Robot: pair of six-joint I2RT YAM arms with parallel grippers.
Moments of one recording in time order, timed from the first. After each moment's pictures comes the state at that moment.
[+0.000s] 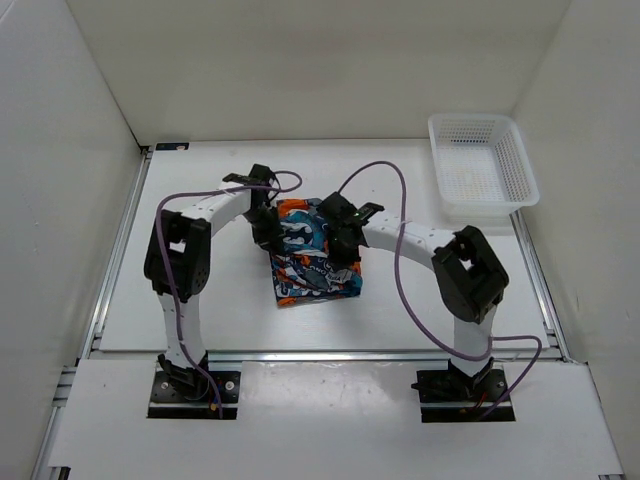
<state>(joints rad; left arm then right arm) -0.34 2.02 1.49 -0.88 0.27 -0.52 0.78 1.92 1.37 -0.67 0.02 0.64</state>
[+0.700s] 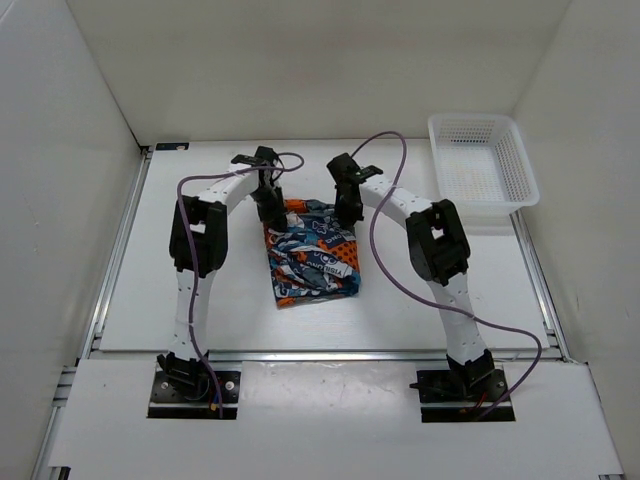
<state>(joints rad) -0.30 2.32 1.90 -0.96 0.25 -0.50 0.58 2.29 1.90 -0.75 0.11 0.60</state>
